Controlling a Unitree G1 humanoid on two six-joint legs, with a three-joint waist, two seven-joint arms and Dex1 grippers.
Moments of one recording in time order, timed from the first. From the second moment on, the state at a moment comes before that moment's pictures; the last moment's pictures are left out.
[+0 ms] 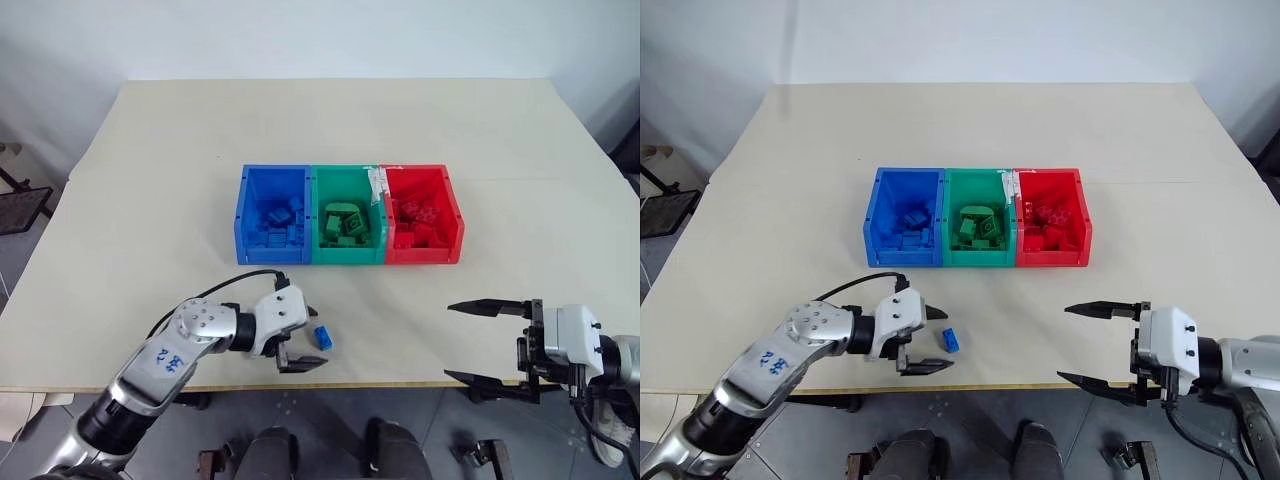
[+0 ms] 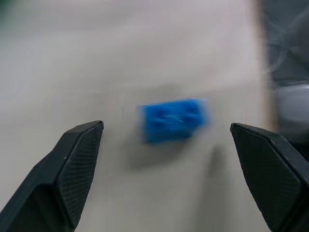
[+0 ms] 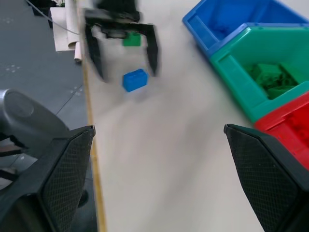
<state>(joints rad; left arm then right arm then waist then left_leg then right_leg) -0.34 0.65 -0.36 -0.41 -0.22 0.64 -0.82 0.23 -0.85 -0.38 -0.48 0.56 0.11 1.26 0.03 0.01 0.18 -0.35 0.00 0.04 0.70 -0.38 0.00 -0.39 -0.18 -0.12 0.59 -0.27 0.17</state>
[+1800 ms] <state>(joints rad) -0.22 0.77 0.33 0.01 -0.40 0.13 -1.02 -0.12 -0.74 -0.15 -0.34 0.56 0.14 1.15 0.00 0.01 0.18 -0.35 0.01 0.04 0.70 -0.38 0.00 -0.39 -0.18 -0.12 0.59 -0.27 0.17</state>
